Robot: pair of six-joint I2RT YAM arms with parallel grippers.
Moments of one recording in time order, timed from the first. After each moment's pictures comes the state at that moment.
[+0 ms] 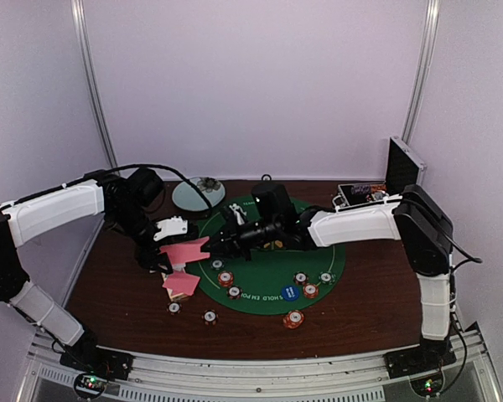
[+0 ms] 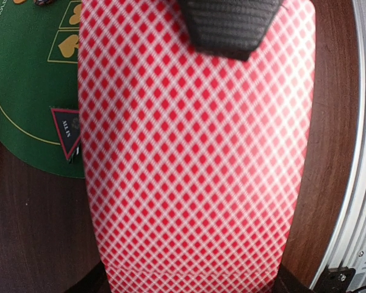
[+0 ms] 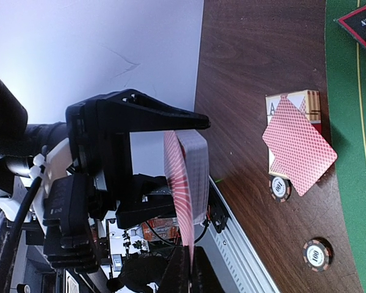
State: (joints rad) left arm -0.52 1.49 1.19 -1.02 0.27 0.85; right arm 0.91 2.07 1.45 0.25 -0.75 1.25
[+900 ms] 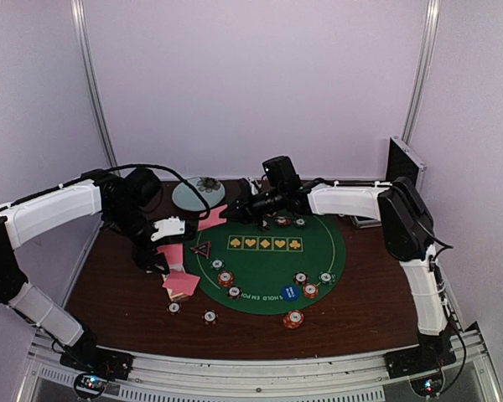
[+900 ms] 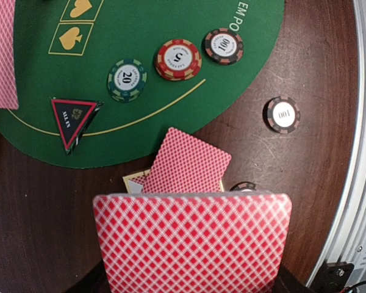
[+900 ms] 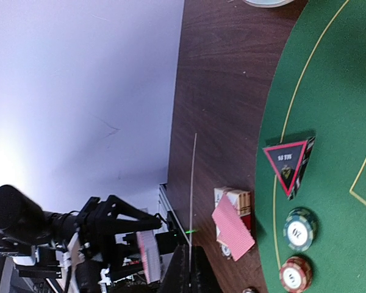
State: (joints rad) left arm -0.52 1.47 1.19 -1.05 0.25 0.85; right arm 0.71 2.23 1.75 0.00 -0.78 1.09
